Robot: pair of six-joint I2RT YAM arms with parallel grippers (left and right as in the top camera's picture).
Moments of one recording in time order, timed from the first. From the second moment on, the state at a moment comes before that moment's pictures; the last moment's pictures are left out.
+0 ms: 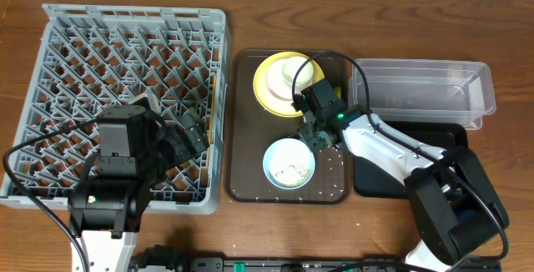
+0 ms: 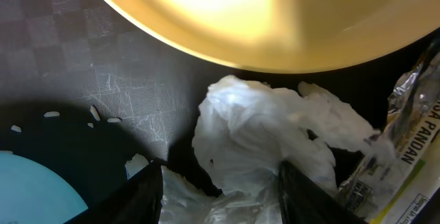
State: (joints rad) left arm -0.05 0.89 0.94 -0.91 0.18 -0.55; right arm 0.55 1.81 1.02 -0.43 0.01 -0.03
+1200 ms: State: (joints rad) left arm -0.05 0.89 0.94 -0.92 0.18 -0.55; right arm 0.55 1.72 1.02 -0.38 0.03 -0.05
